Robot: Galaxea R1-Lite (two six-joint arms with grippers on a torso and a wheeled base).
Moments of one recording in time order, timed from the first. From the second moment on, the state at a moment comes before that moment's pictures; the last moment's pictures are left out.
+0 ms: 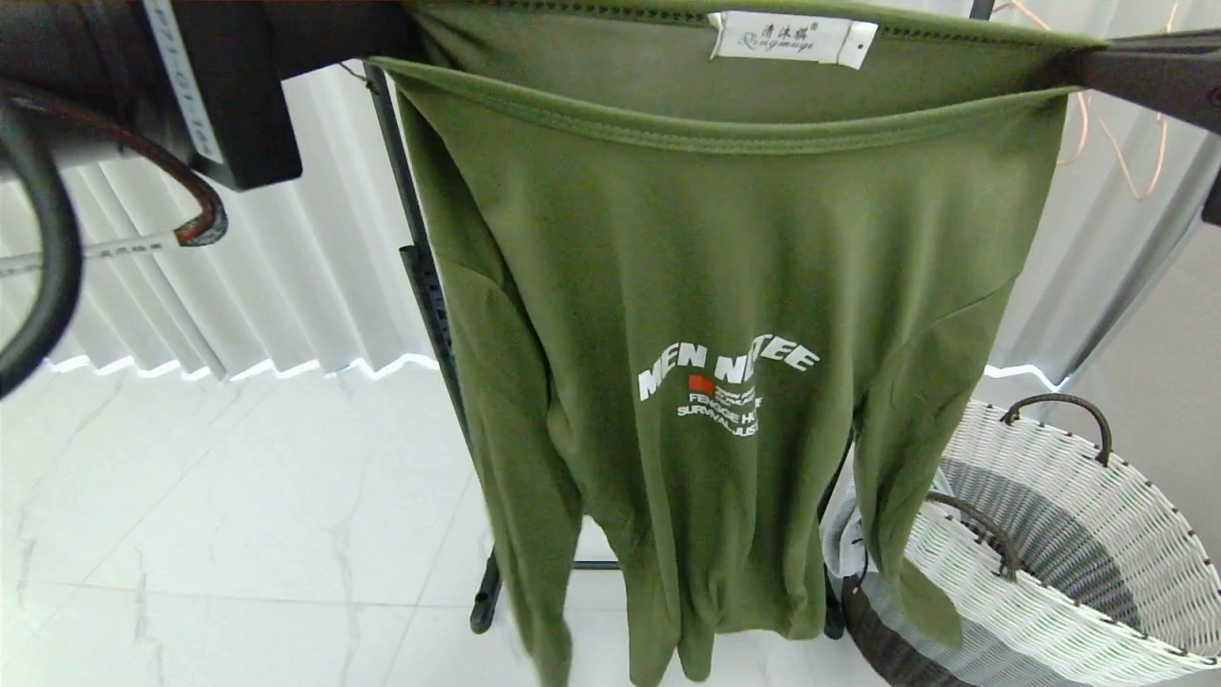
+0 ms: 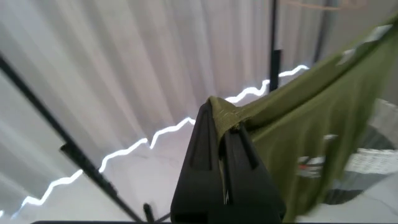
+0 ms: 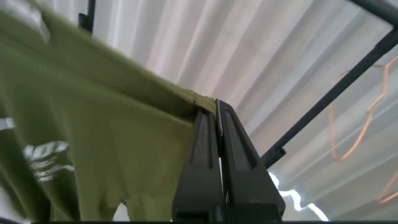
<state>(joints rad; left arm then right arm) -0.91 1.28 -1.35 0.01 0.37 0.31 0.87 1.23 -1.32 -0.02 -0.33 -0.42</state>
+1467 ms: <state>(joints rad) -1.03 1.41 -1.50 0.00 0.53 0.29 1.22 1.17 -1.54 0.57 -0.36 -0.44</state>
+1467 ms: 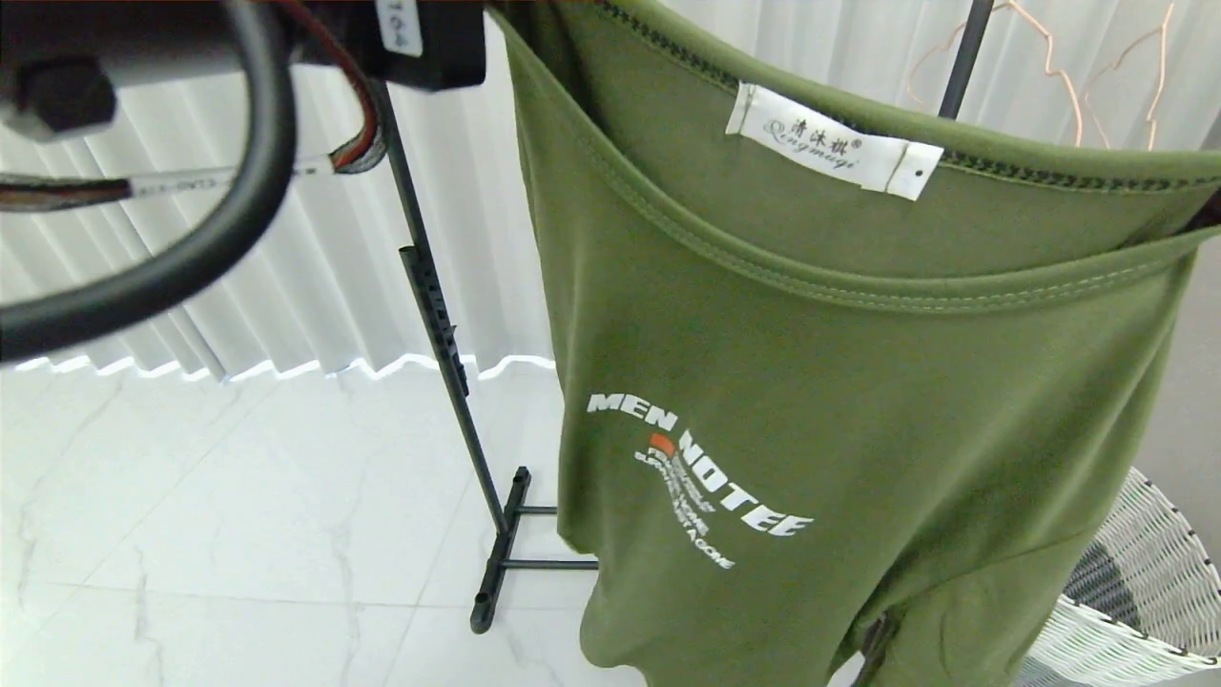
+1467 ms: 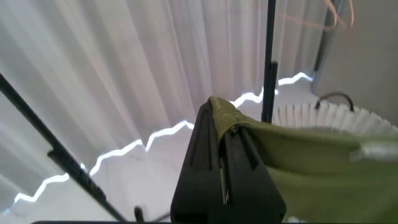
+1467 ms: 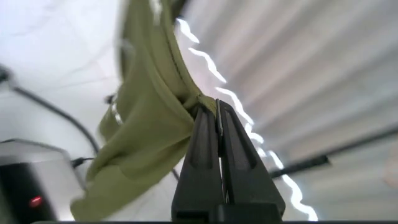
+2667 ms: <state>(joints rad) -1.46 1.08 -1.43 0.47 0.54 0.12 1.07 1.49 -1.64 0.03 -0.47 -0.44</state>
